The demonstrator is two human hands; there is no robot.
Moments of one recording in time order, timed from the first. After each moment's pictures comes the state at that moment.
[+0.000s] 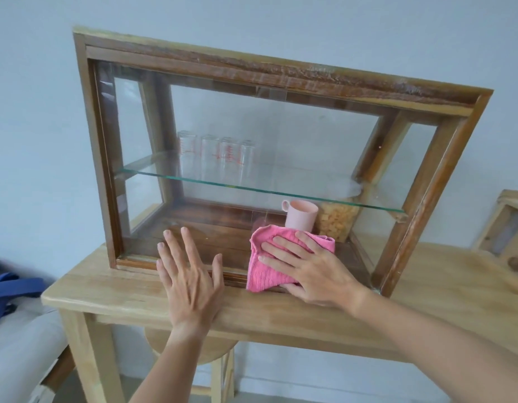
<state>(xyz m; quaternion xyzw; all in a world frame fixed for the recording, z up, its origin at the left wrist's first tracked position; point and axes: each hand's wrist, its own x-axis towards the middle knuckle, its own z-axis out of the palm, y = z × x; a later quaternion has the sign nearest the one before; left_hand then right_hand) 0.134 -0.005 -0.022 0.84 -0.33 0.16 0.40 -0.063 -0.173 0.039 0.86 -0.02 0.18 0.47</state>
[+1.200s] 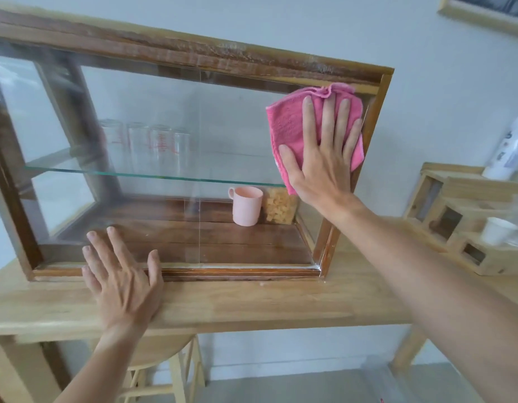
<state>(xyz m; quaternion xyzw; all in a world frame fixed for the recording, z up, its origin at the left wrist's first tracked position) 0.129 -0.004 -0.020 0.84 -0.33 0.13 0.42 -0.111 -0.196 0.181 0.76 -0.36 0.45 0.30</state>
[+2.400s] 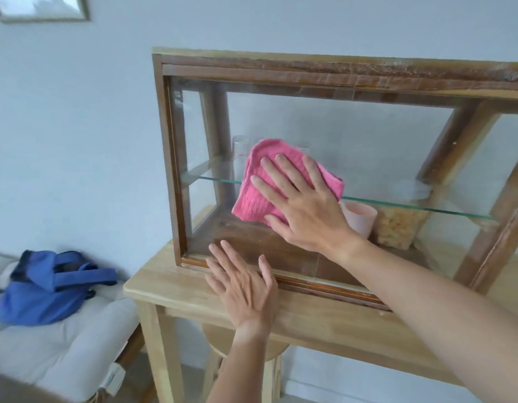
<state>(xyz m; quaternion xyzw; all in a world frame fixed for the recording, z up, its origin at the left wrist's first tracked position) 0.136 -0.009 -0.020 0.88 -0.20 0.10 0.42 0.070 -0.109 0.133 0.85 -0.07 0.33 0.39</state>
